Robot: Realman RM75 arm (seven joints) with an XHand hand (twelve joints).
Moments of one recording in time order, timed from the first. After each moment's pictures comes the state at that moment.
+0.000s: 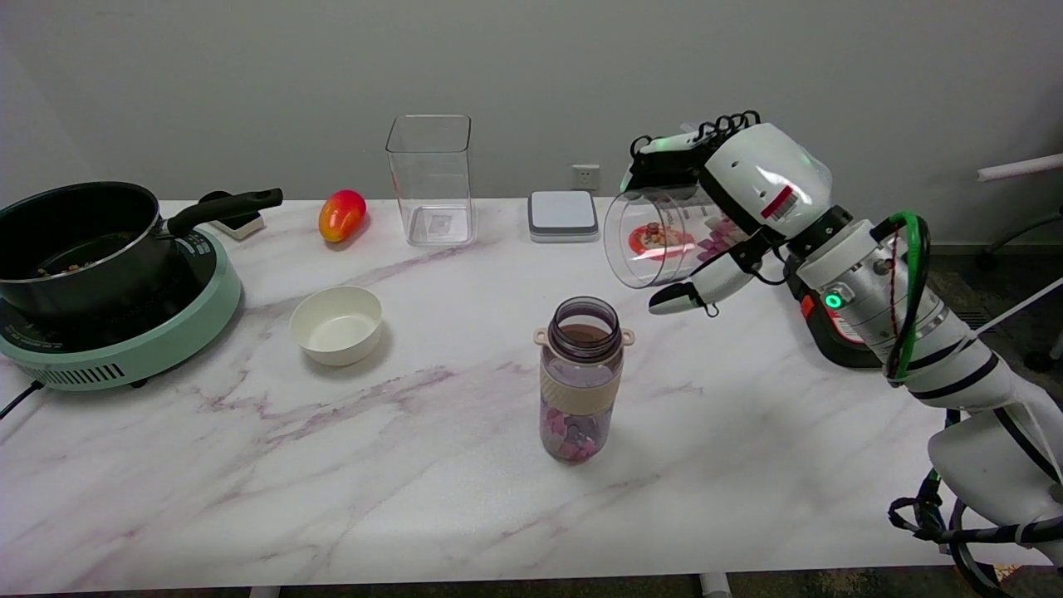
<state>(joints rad) -0.28 -1.06 -1.23 1.84 -0.40 0.63 1.21</state>
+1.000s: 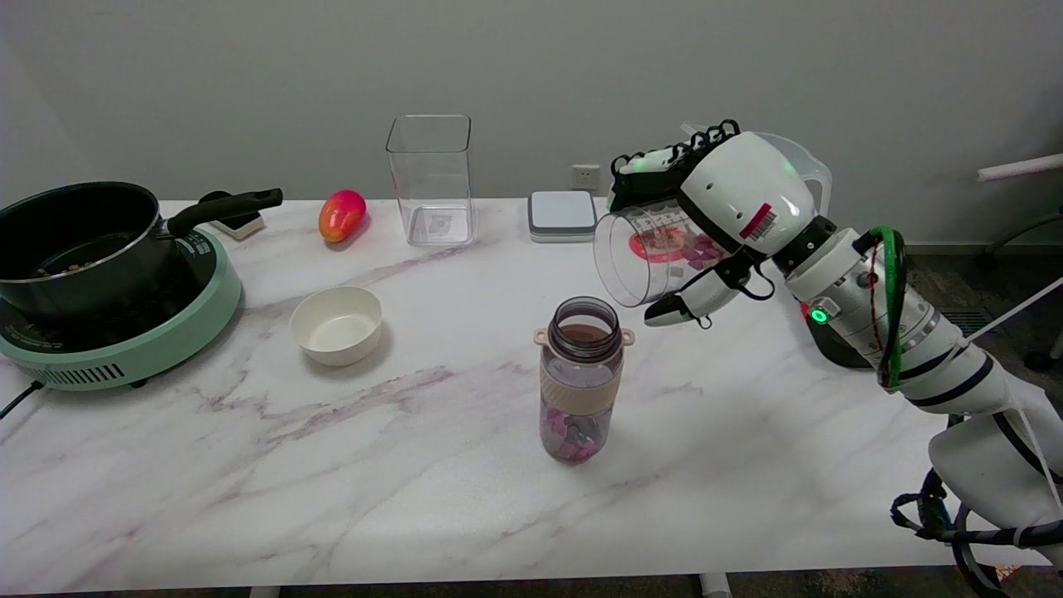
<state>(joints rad) -0.28 -1.07 -1.23 1.87 -0.51 0.66 1.18</state>
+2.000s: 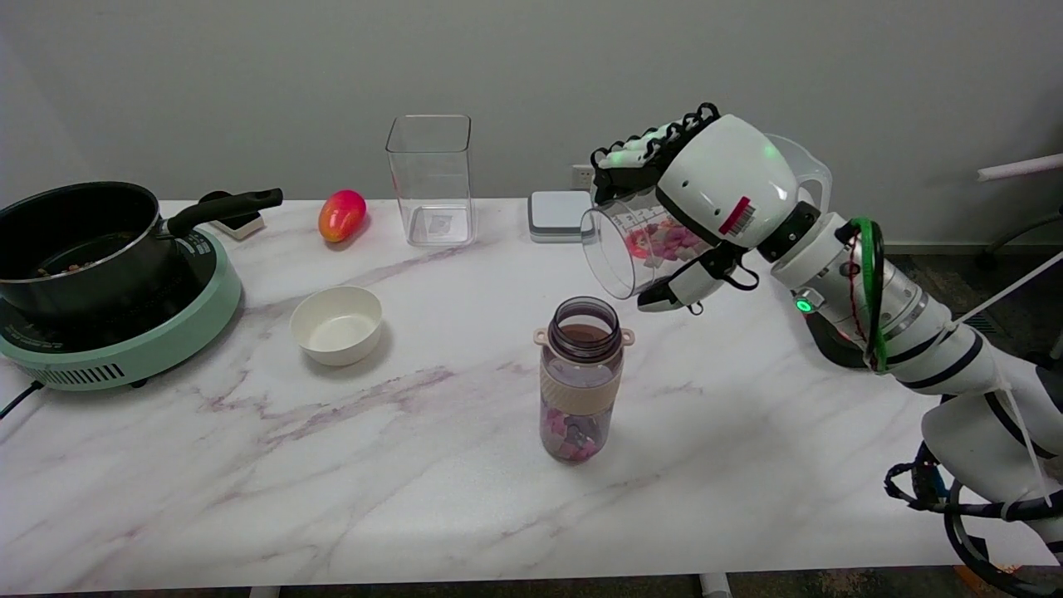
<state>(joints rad) -0.22 -1.04 -1.25 1.88 -0.59 0.68 1.14</state>
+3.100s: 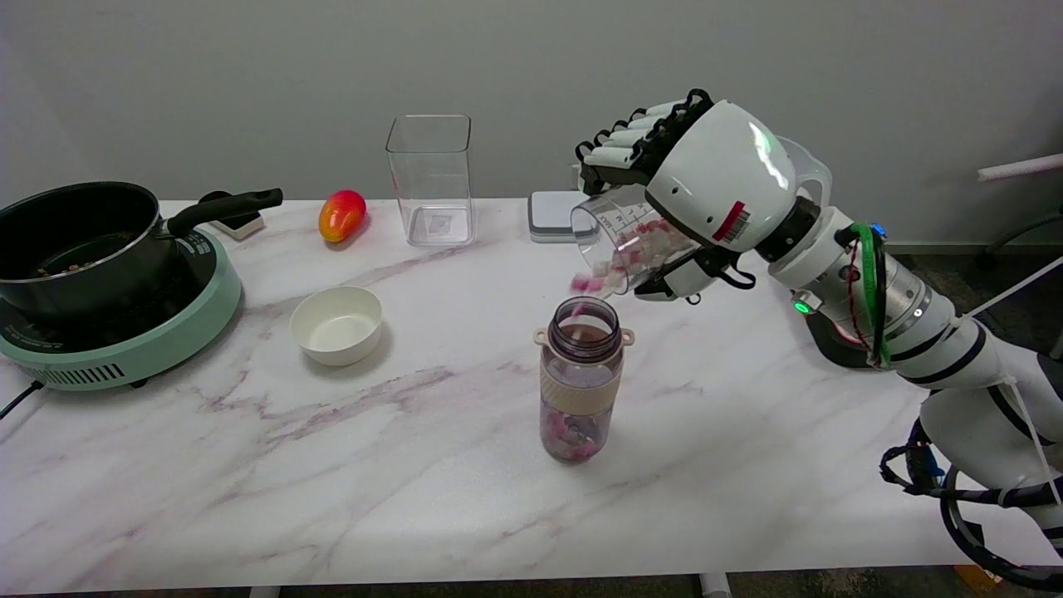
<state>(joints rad) -0.18 -1.03 -1.26 1.88 -0.59 0.78 1.02</state>
